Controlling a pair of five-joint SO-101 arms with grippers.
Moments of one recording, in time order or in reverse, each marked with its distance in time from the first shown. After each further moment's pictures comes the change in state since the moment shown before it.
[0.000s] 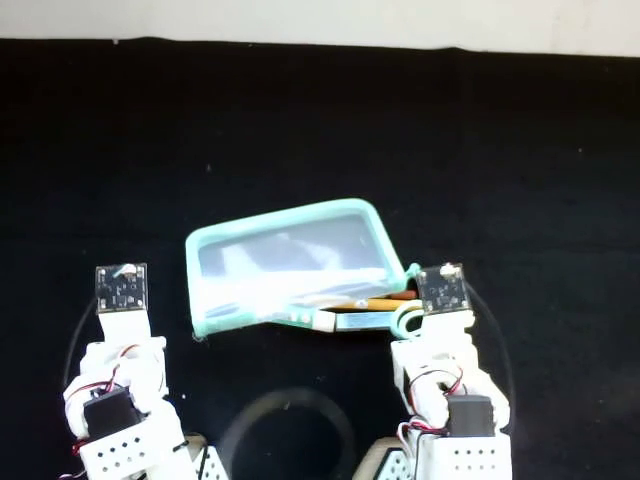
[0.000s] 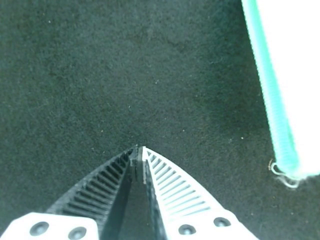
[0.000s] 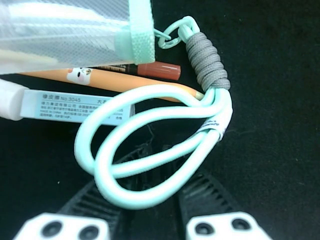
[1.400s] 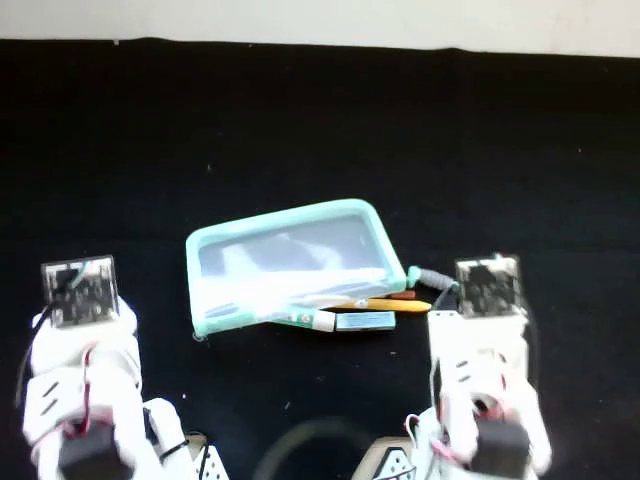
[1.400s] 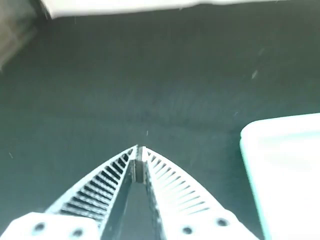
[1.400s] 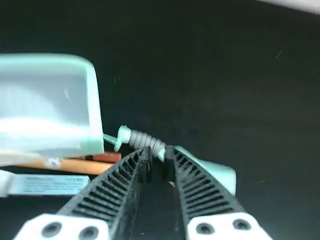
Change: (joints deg) left arm 0.8 -0.3 -33.7 1.3 0.0; right arm 9.8 -0.4 -29.1 4.2 8.4
